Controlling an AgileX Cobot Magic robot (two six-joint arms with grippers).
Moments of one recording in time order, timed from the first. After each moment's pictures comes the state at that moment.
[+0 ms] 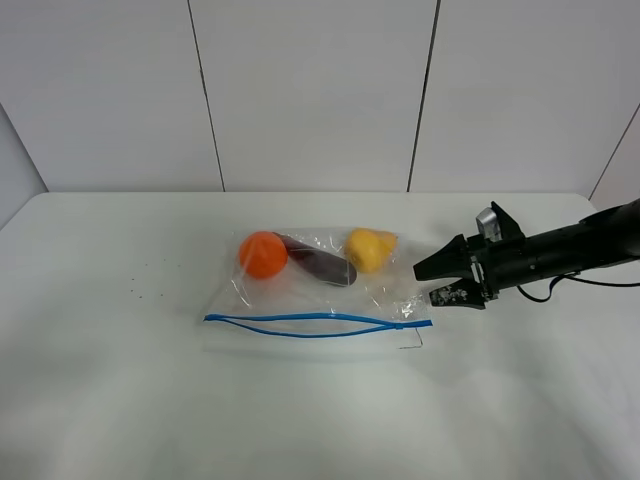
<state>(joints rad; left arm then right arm) 0.00 -0.01 -0.49 0.00 1.07 0.04 -0.15 2.20 -1.16 1.26 1.20 -1.25</state>
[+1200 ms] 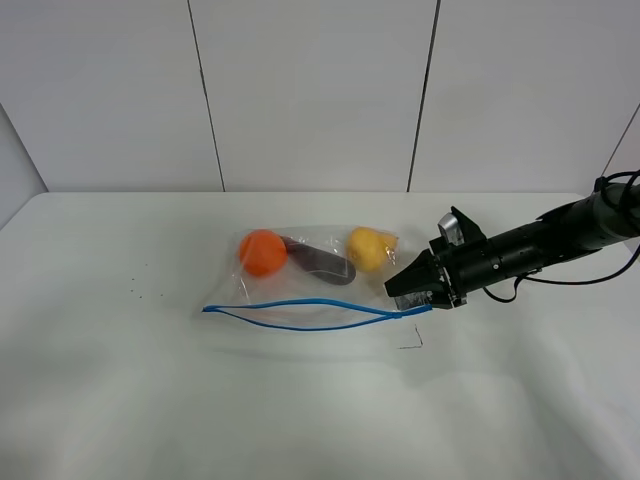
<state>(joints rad) 0.00 -0.01 -0.49 0.00 1.07 0.04 -0.04 2.22 -1.18 1.26 1.20 -1.16</state>
